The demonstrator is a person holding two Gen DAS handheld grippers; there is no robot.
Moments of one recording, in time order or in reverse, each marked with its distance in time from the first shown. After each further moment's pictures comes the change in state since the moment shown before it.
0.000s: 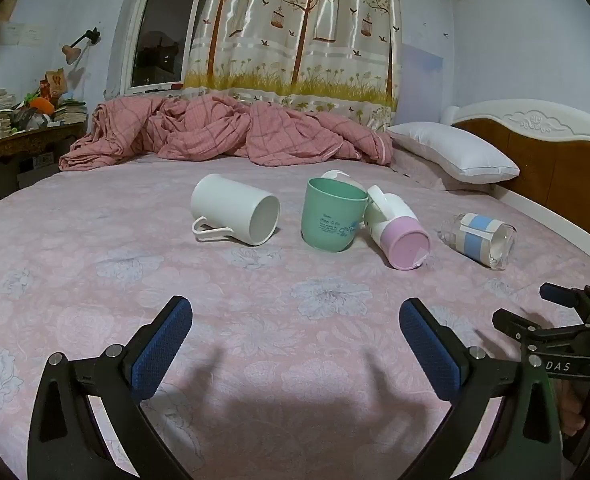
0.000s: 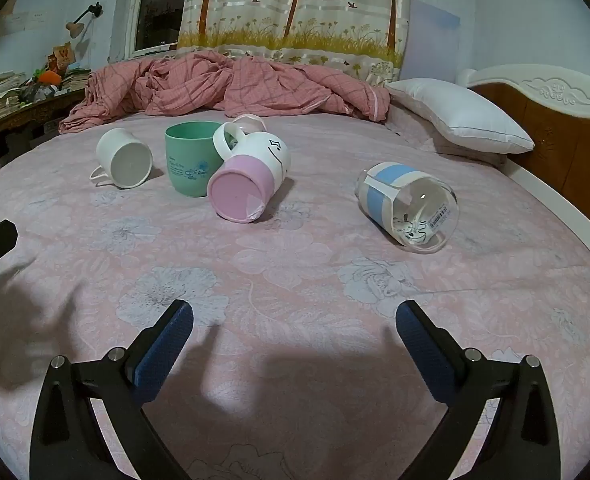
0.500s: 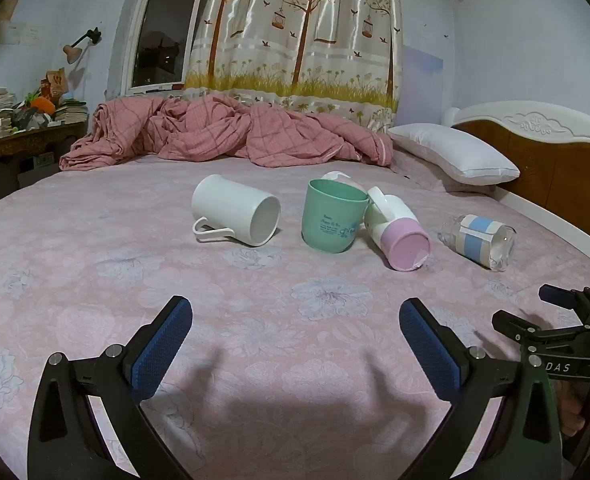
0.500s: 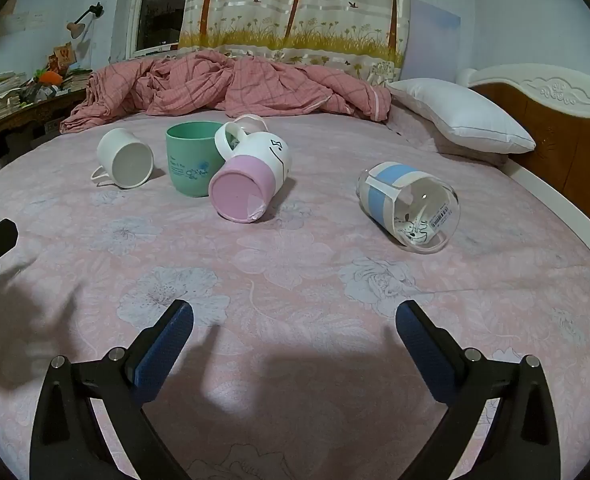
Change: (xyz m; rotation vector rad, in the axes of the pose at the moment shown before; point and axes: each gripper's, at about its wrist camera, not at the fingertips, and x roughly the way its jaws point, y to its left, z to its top) left arm 0.000 0.000 0.000 -0.001 -0.001 0.000; right arm 0.001 -0.001 0.000 0.001 0.006 0.004
